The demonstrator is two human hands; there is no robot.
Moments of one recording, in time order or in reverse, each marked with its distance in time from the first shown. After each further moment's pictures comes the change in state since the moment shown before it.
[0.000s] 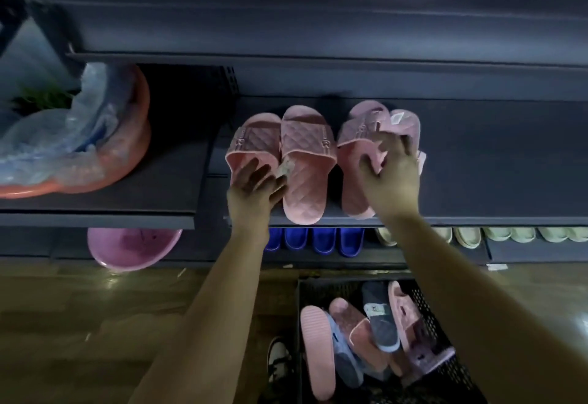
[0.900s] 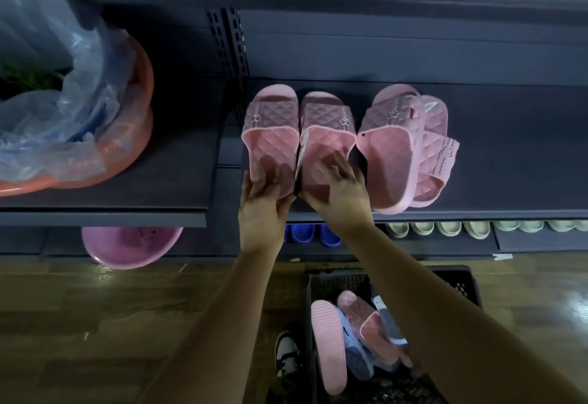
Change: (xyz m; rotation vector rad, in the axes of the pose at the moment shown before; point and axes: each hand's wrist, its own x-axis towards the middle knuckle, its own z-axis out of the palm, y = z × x) left_hand 0.039 -0.044 -0.060 1.343 -0.138 0.554; right_hand -0.036 -0.014 0.104 -0.294 -0.444 -0.044
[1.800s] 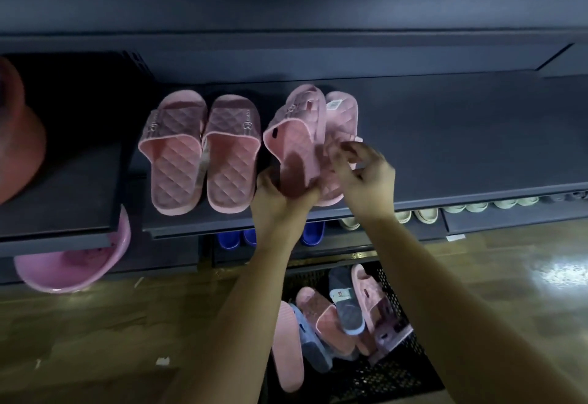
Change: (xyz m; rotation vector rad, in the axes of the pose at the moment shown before) left_hand -0.009 0.179 0.060 -0.605 -0.034 -0.351; right_hand -0.020 0.128 -0.107 0.527 0.437 0.130
